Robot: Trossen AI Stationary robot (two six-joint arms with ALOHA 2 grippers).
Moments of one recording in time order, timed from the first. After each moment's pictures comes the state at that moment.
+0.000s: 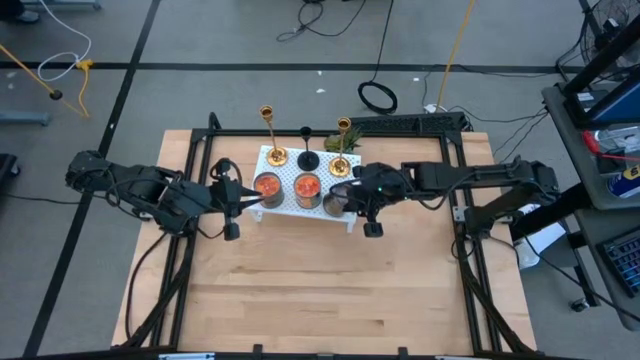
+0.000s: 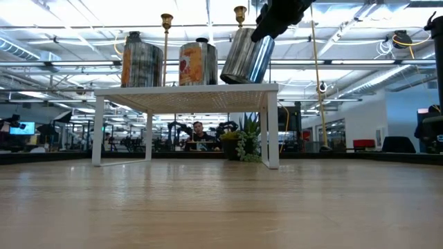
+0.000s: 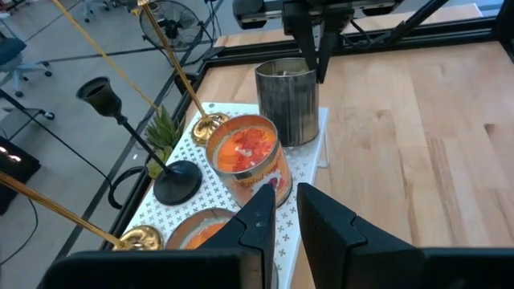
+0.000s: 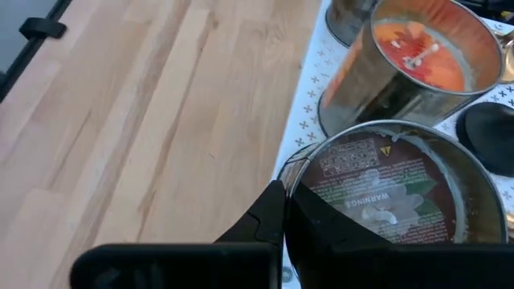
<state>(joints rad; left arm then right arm) -0.34 1.00 1.18 -0.76 -0.55 -0.11 -0.01 1.43 1.26 -0.57 -0.07 -0.18</state>
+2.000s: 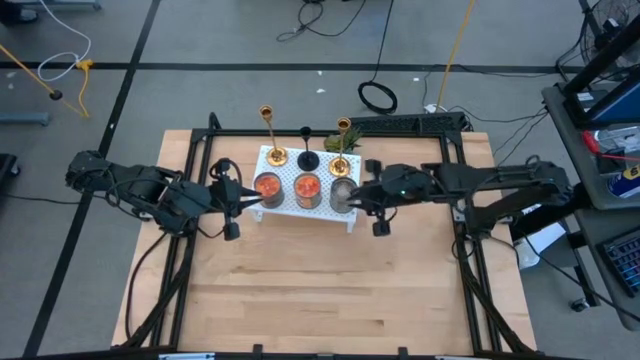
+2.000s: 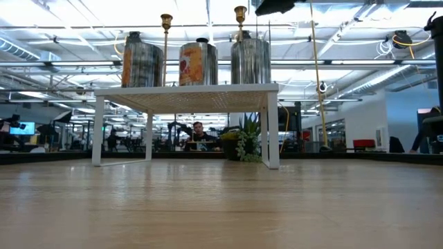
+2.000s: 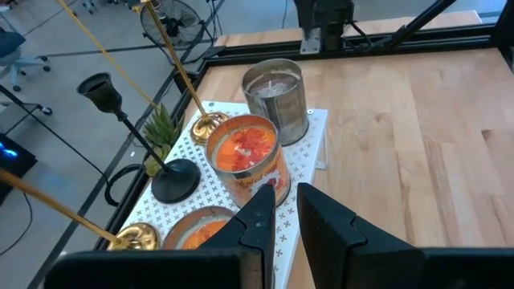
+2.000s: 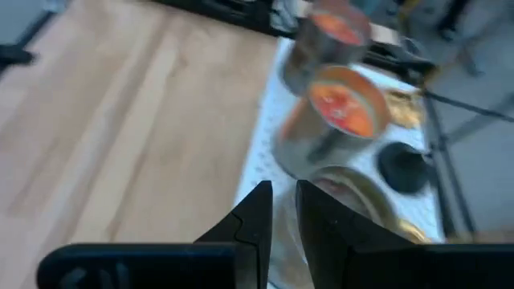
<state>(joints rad) -0.34 1.00 1.18 -0.76 -0.55 -0.14 0.05 1.31 1.26 -0.56 0.09 -0.21</state>
